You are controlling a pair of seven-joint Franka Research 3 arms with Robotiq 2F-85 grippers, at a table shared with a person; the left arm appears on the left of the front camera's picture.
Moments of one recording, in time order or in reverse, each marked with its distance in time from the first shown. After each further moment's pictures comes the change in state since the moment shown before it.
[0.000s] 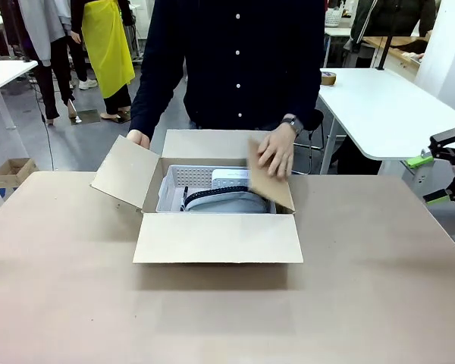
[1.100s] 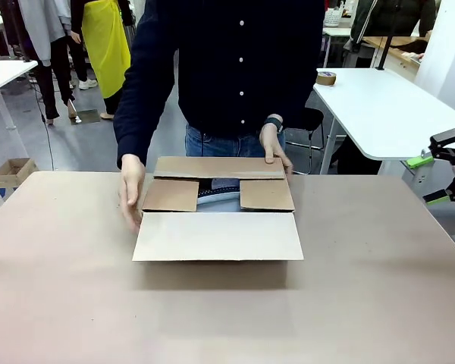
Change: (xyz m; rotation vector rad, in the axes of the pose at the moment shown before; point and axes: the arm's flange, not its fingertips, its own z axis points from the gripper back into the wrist) left arm 0.000 0.000 0.001 0.001 -0.003 0.000; right arm 0.000 0.000 0.000 0.001 0.002 0.000
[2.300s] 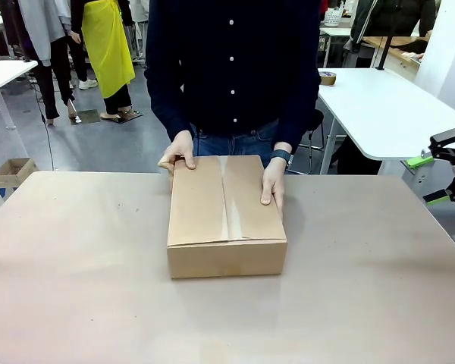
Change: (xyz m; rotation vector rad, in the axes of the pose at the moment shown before) left arm 0.000 0.000 0.000 0.000 0.000 0.000; right arm 0.000 0.000 0.000 0.000 0.000 0.000
